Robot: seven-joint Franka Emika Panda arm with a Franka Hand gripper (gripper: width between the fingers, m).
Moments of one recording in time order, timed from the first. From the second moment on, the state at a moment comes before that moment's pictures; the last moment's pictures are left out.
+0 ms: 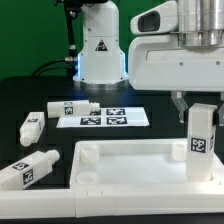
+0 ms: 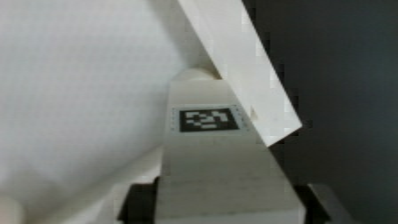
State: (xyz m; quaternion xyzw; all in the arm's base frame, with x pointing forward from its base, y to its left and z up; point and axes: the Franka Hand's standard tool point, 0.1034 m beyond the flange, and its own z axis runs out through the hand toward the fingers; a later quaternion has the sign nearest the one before) arm 0.636 0.110 0.110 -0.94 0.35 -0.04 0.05
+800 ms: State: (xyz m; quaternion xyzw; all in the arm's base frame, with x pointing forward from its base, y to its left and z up) arm 0.638 0.118 0.111 -0.71 0.70 0.01 0.07
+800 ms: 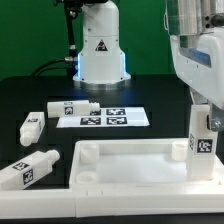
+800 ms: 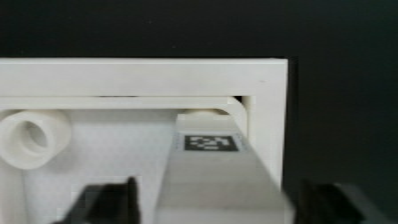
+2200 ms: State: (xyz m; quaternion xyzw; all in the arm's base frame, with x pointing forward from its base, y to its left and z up) arm 0.643 0.113 0.112 -0.92 0.39 -0.04 0.03
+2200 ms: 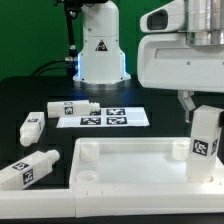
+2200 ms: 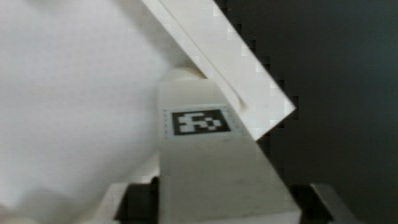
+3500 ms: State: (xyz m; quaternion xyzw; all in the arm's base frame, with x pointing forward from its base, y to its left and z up) arm 0.646 0.112 0.109 -0.55 0.83 0.03 0.10
